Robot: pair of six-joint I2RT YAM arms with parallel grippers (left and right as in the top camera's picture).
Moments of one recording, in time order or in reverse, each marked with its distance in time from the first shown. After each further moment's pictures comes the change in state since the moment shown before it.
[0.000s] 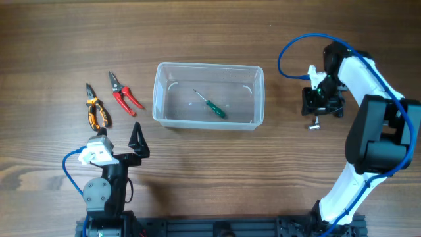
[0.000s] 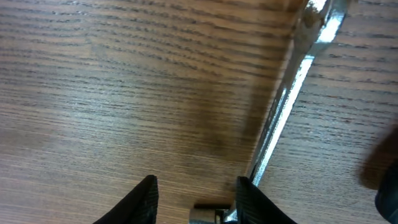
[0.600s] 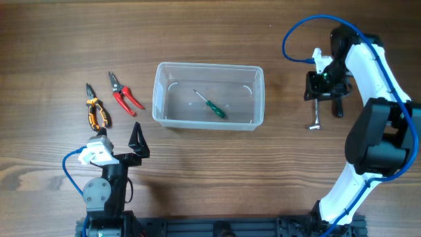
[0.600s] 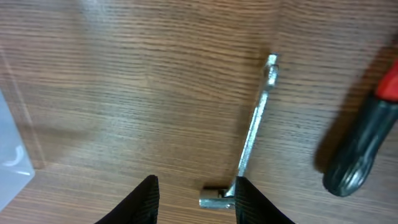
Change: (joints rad) left arm 0.000 0.000 0.000 0.000 0.000 0.000; right arm 0.000 0.000 0.195 -0.134 -0.032 0.000
